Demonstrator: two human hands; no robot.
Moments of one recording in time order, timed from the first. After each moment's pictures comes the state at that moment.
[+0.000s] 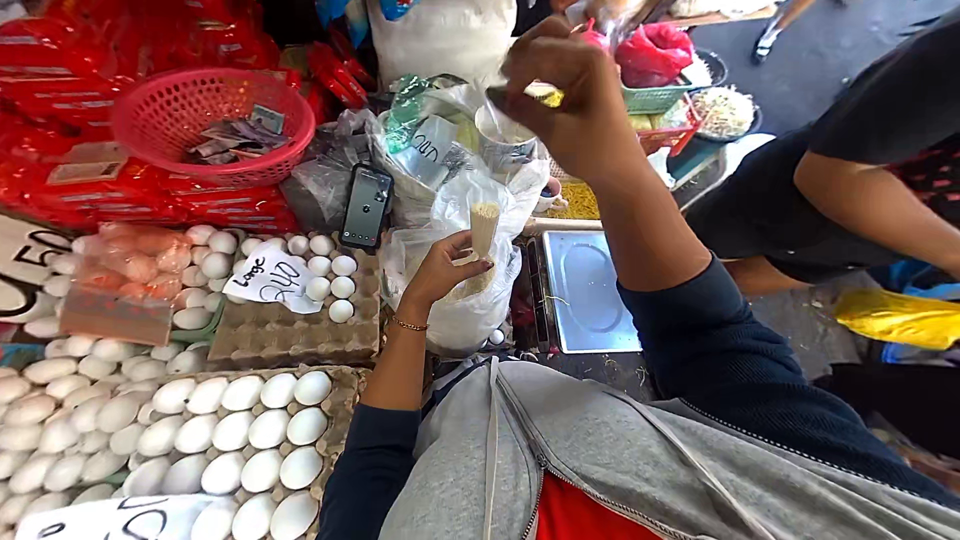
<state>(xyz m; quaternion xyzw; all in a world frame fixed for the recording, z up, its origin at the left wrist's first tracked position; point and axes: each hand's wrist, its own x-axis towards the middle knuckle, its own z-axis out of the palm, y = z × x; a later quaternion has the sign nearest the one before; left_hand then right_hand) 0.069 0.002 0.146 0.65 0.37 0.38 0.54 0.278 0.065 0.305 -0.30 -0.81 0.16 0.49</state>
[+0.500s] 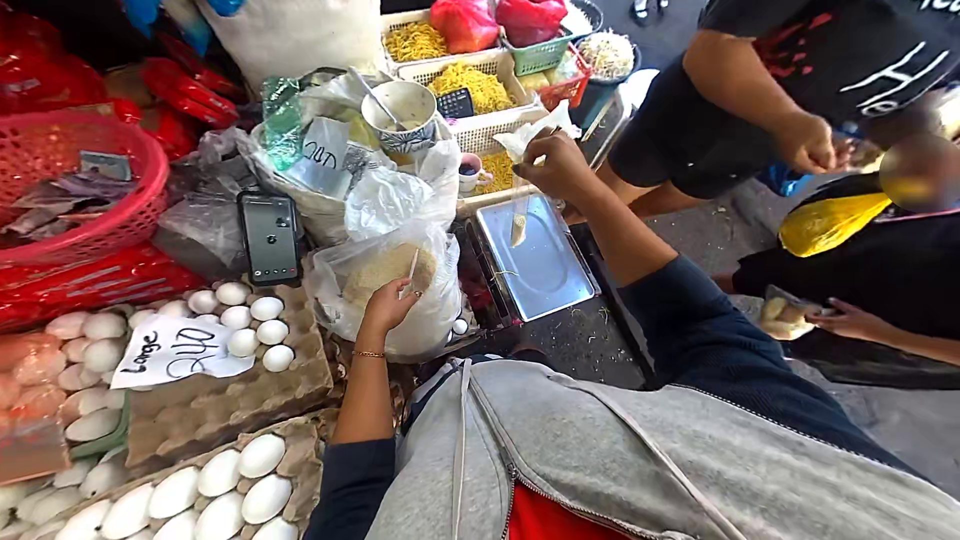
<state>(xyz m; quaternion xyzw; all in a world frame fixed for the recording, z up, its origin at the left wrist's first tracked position) 0.062 0.029 0.041 0.68 0.58 0.02 0.44 0.432 0.040 0.177 -0.66 -0.69 0.17 0.26</state>
